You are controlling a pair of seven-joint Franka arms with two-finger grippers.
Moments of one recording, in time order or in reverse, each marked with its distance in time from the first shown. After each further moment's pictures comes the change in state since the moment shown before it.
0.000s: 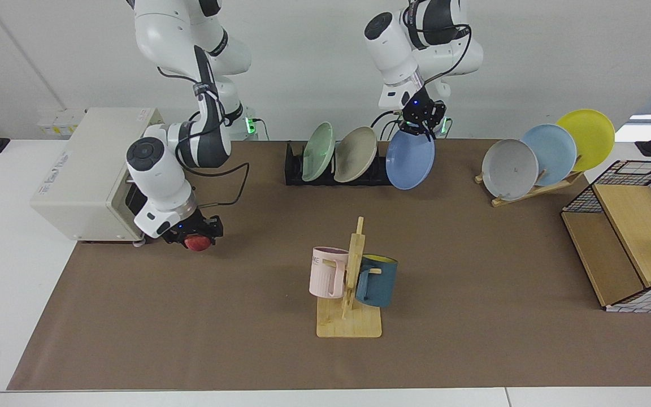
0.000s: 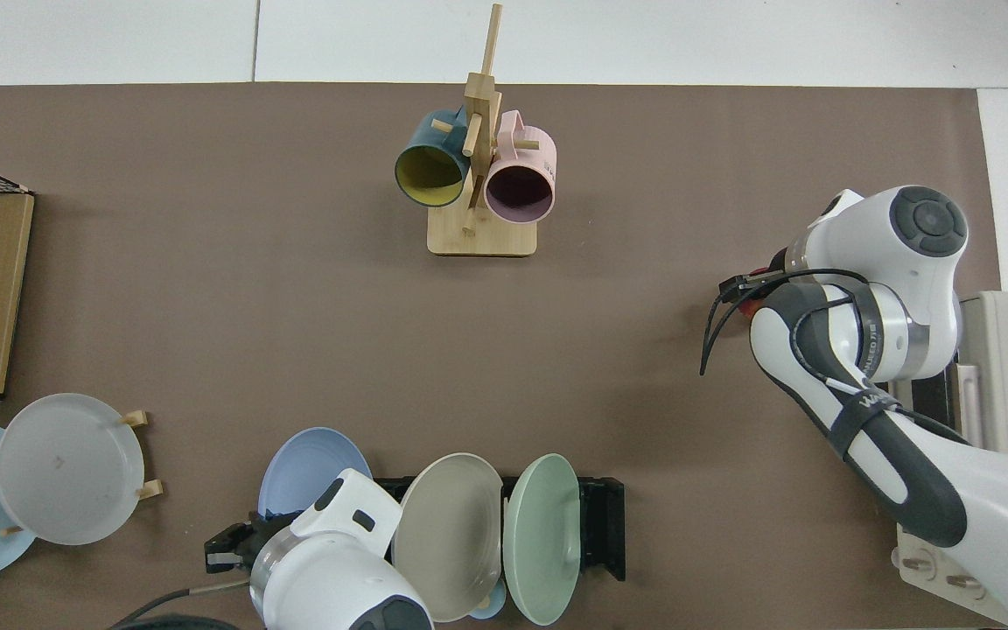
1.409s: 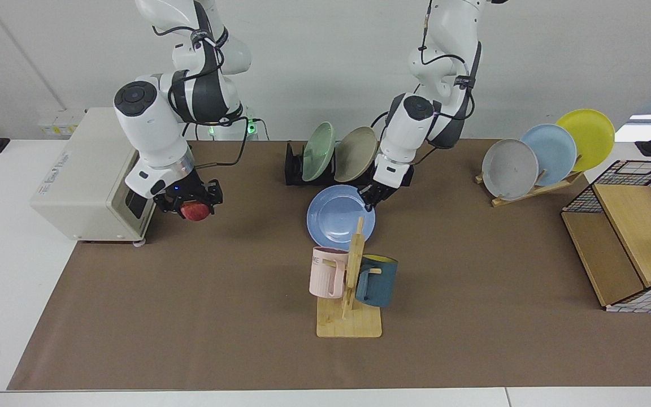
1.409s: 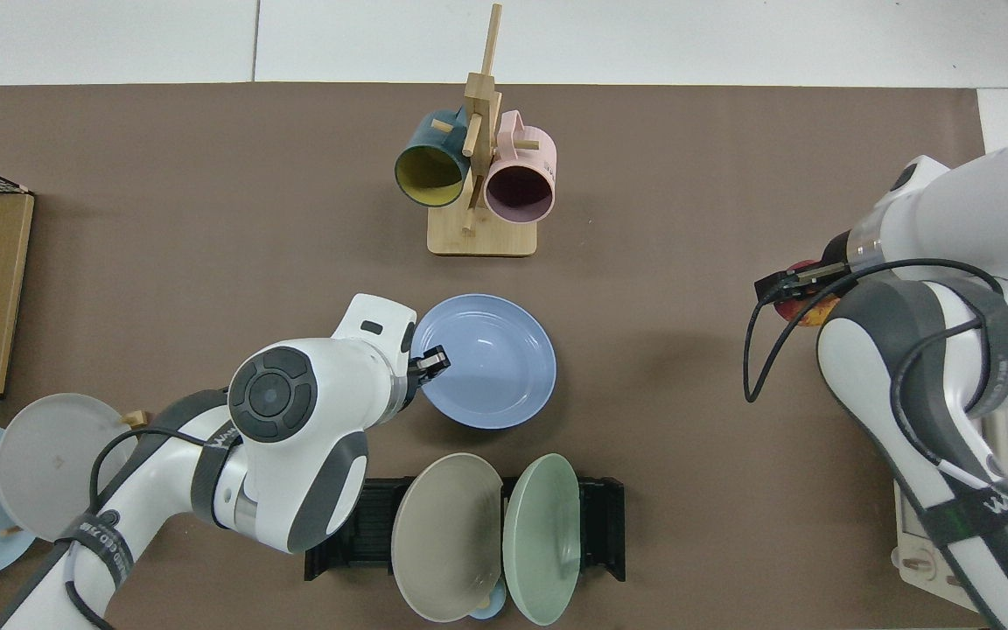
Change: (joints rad) left arm 0.006 0.634 0.038 0.117 -0.382 0.695 -0.146; right arm 0.028 -0.152 0.004 0.037 0.000 -0.190 0.000
